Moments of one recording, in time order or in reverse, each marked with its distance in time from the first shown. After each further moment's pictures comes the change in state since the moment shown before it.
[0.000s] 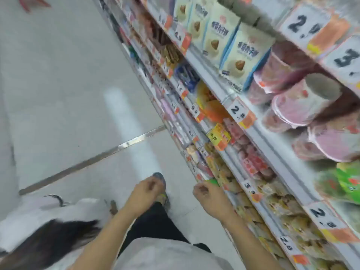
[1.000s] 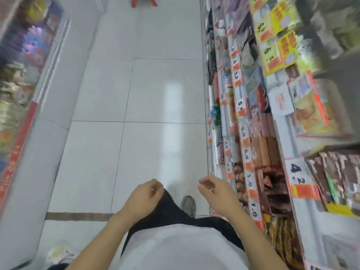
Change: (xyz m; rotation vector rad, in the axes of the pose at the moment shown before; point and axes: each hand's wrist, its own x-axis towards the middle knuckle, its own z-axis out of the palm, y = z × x) left_hand 0.519 0.131 -0.561 -0.003 0.275 -0.240; right_hand 0.720 -0.546 0.047 -0.278 -0.407 -0.232
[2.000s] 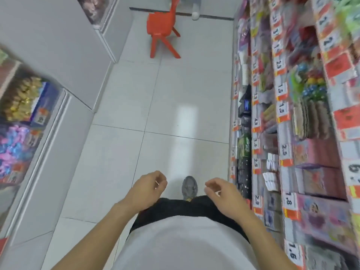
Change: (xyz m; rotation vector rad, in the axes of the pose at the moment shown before) left_hand 0.762 0.246 -0.567 0.032 0.049 -0.009; right_hand 0.846 -0.424 -0.281 -0.175 -0.133 -0.047
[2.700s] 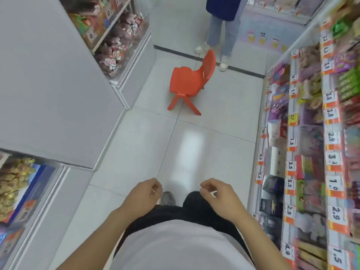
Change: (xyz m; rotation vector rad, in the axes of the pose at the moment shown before) left_hand 0.459 0.020 -0.412 -0.125 0.094 -0.065; right_hand 0.543 -0.343 -0.204 -0.057 -0.089 -0.069
